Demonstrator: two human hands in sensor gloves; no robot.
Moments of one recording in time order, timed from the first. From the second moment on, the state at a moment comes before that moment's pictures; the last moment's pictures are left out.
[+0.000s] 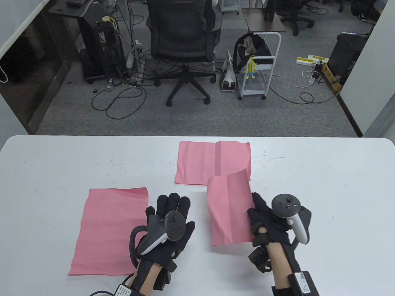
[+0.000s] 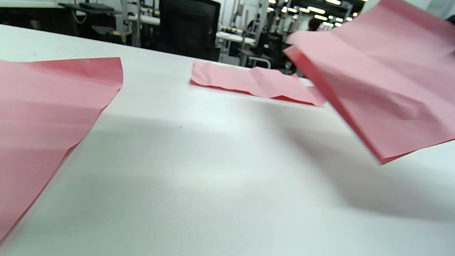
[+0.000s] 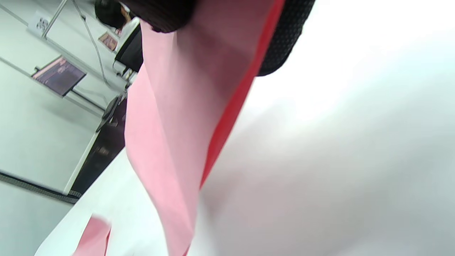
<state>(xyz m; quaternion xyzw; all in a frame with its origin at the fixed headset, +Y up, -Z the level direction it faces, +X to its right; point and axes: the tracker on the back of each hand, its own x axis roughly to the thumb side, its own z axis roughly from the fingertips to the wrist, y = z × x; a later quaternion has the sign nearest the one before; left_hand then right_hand) -0.120 -0.690 -0.305 -0.12 -0.08 0.09 0.99 0.222 -0.686 -0.334 -0.11 0.14 0.90 0.40</state>
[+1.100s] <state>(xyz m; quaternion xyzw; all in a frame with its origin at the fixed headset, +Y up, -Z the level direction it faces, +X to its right) -0.122 -0.690 -0.306 -0.13 -0.07 0.07 0.99 0.400 -0.753 -0.309 -0.38 0.18 0.89 0.15</state>
